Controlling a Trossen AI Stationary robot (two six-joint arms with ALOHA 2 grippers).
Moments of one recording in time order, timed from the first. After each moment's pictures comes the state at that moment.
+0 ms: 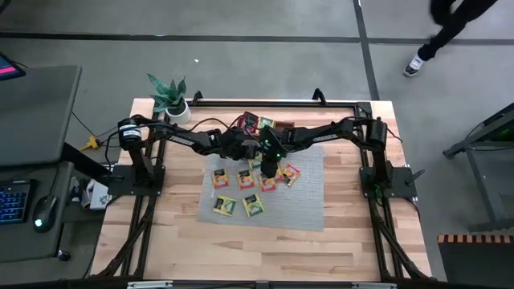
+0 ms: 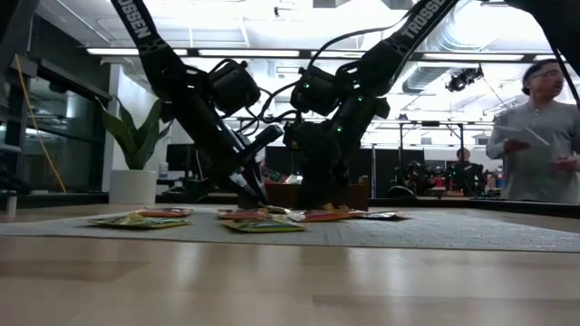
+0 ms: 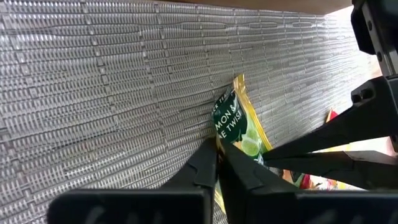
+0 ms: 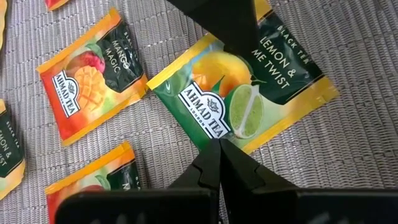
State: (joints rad) left arm 0.28 1.79 0.83 0.15 0.08 -1.08; right arm -0.25 2.03 1.21 -0.22 -0.25 0.15
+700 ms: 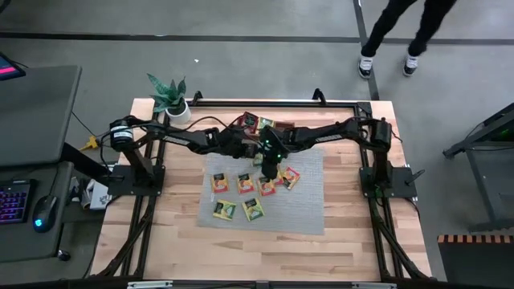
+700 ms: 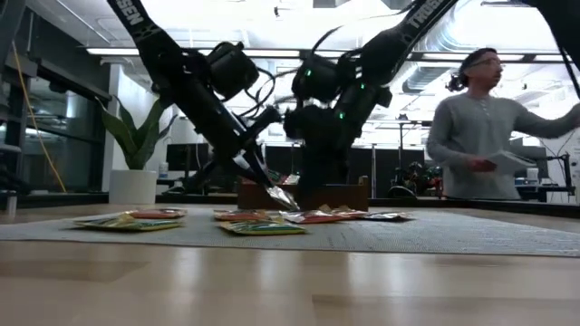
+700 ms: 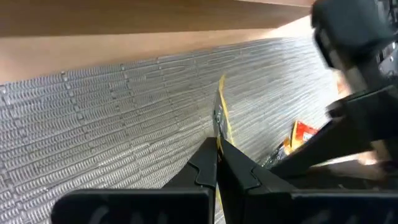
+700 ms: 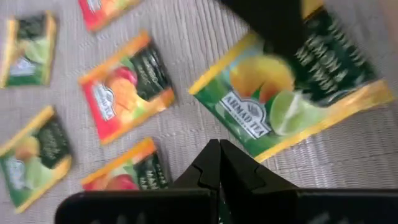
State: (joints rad) left arm 0.28 1.70 0.84 0.12 0.02 -1.02; right arm -0.25 1.96 1.21 -0.25 -0.29 0.15
